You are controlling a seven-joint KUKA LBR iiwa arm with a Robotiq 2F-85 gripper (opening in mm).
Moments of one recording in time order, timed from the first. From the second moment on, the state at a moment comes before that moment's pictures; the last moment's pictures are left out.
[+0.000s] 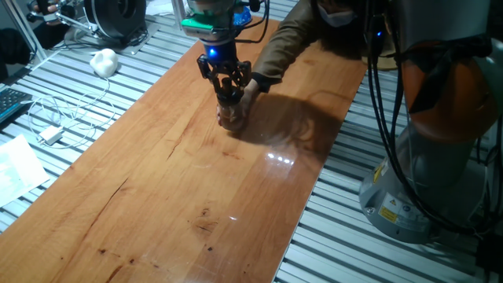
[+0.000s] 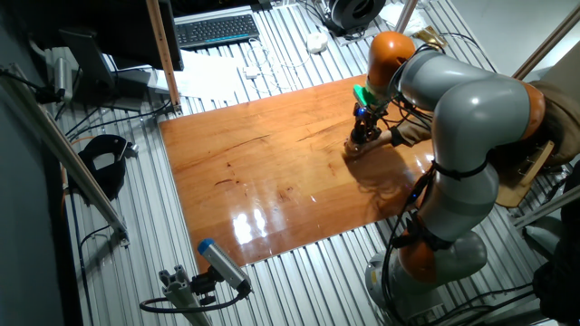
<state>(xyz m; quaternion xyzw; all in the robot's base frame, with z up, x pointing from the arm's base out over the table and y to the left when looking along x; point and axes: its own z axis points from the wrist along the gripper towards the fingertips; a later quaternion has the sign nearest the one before) 0.496 -0.063 0.119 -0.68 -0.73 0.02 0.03</state>
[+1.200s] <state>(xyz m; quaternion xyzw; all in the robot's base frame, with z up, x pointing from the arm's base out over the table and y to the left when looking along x) 0.496 -0.063 0.119 -0.55 -0.84 0.03 0.03</state>
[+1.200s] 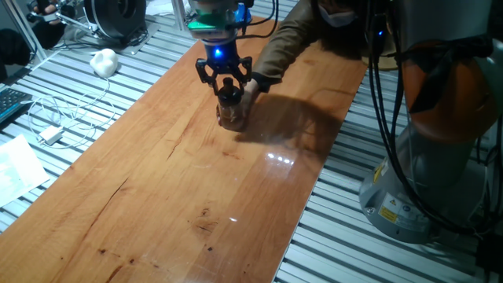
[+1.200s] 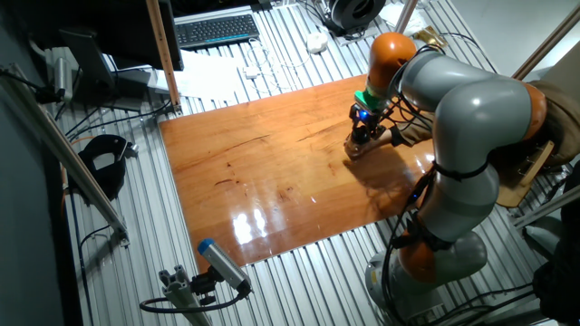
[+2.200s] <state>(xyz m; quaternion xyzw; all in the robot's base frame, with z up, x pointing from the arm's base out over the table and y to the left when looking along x) 0.495 -0.061 0.121 -0.41 -0.91 0.04 0.03</state>
